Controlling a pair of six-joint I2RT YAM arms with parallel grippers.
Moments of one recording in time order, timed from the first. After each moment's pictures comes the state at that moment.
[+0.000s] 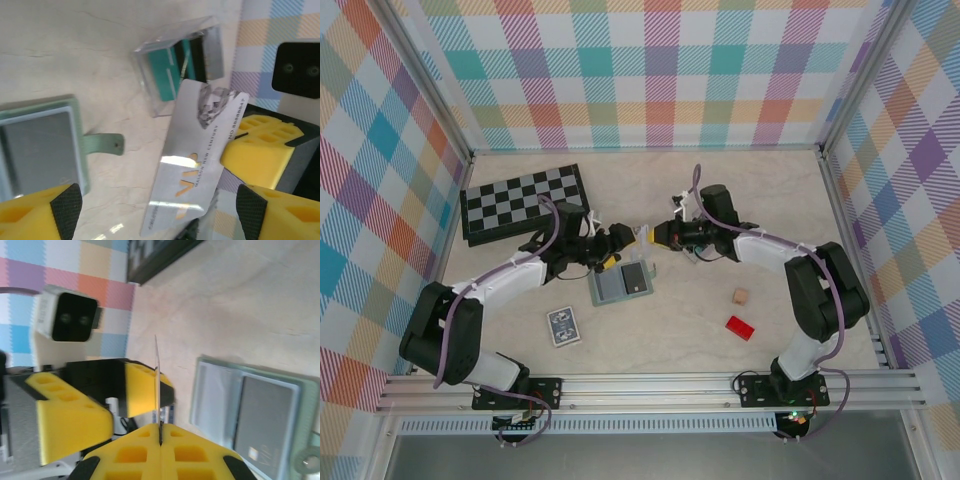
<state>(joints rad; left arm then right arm) -0.43 1.45 0.80 0.00 0.60 -1.03 0.45 1.70 0.98 0.14 -0.93 0.82</state>
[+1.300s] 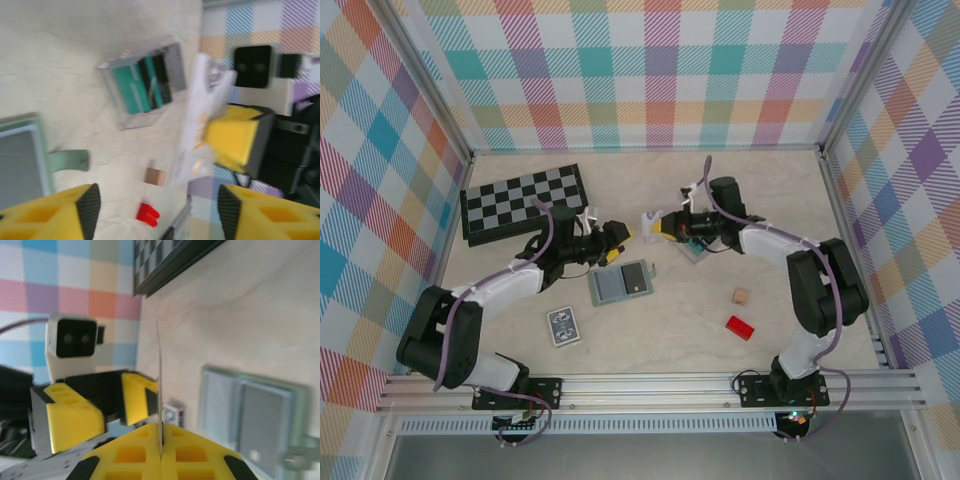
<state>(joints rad) -0.41 1.39 0.74 0.11 0.56 -1.08 0.37 1.70 1.05 0.01 -0.92 0.78</state>
